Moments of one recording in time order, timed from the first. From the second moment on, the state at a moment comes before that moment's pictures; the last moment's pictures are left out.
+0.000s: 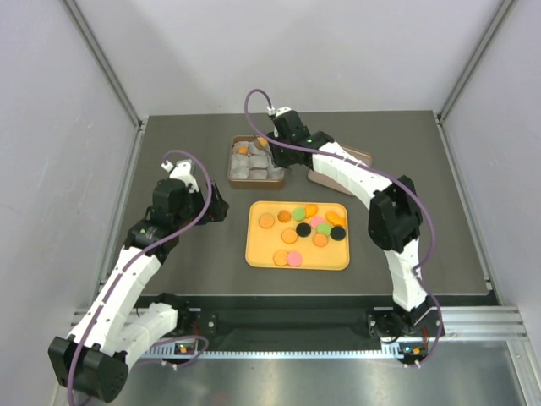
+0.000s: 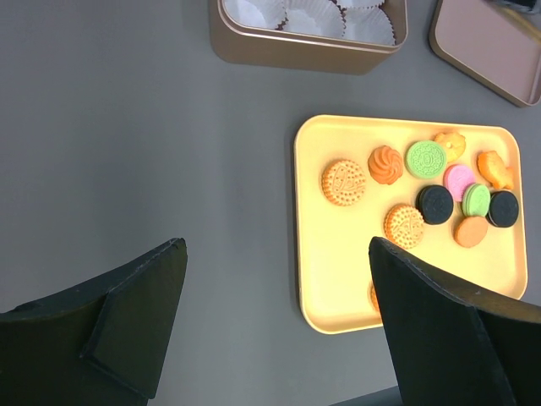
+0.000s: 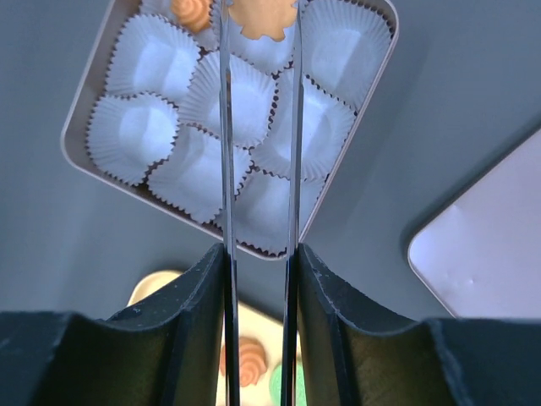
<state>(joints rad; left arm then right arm) -0.29 0.88 0.81 -0.49 0.03 -0.39 0.67 2.08 1.90 -0.55 0.13 0.24</state>
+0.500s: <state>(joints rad) -0.28 0.89 0.81 -0.49 0.03 -0.39 0.66 2.14 1.95 -0.54 0.11 0.24</state>
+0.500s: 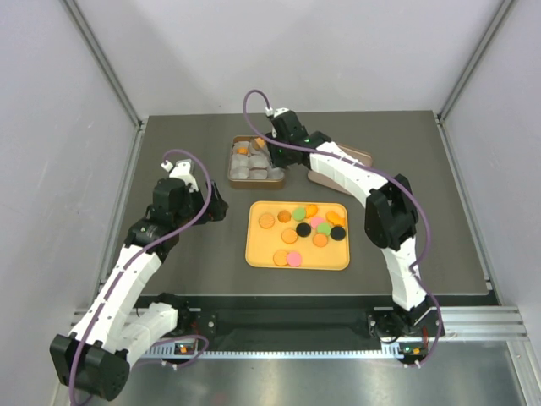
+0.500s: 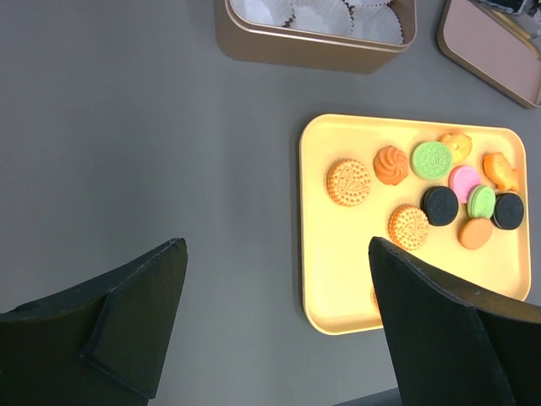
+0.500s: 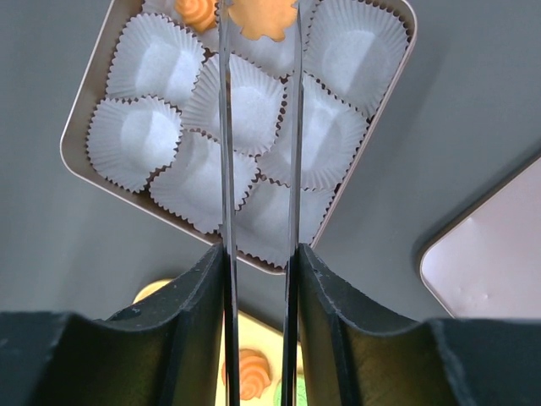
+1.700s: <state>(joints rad) -0.26 0.89 0.81 -0.49 0.06 -0.39 0.67 1.81 1.72 -0.59 0.11 0.22</state>
